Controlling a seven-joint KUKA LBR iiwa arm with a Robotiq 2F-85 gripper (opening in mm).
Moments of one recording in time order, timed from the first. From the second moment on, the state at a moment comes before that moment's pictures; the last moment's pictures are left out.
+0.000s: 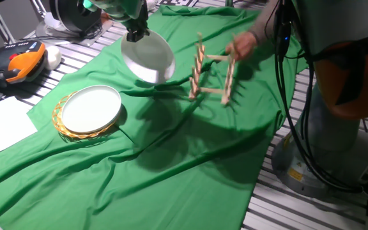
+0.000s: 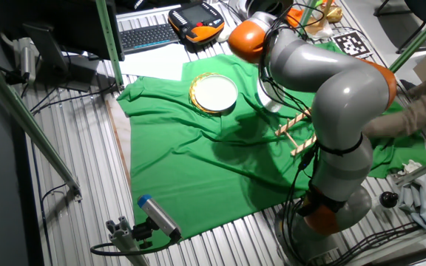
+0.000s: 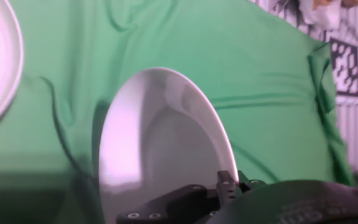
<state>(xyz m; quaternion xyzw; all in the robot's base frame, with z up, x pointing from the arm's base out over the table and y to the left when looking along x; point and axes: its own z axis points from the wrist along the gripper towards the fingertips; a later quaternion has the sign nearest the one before) 0.576 -0.090 0.241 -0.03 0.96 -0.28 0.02</state>
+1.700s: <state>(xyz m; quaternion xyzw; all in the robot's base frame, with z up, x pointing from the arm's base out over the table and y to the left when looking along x) 0.559 -0.057 0.260 0.04 0.99 -0.13 -0.02</state>
